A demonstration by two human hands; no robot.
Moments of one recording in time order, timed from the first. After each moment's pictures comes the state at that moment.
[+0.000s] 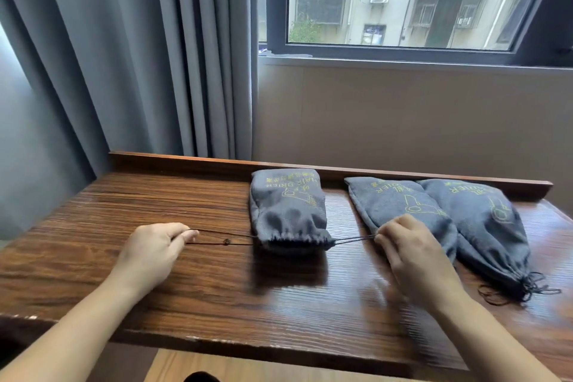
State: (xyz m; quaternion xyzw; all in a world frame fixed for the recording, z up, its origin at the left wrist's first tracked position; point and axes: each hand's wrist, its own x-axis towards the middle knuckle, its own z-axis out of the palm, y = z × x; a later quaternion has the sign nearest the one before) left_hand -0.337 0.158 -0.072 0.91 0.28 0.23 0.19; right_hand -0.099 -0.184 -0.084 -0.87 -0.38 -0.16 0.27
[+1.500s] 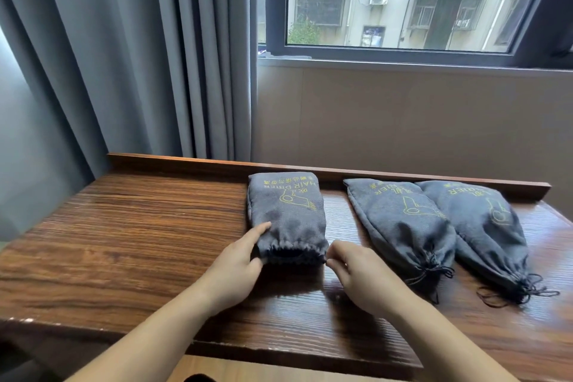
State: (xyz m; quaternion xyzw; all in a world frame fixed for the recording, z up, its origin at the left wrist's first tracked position) left_hand -0.273 0.073 -0.094 0.91 0.17 0.13 0.35; right_hand -0.130 -0.135 -0.099 -0.86 -0.44 0.02 0.25
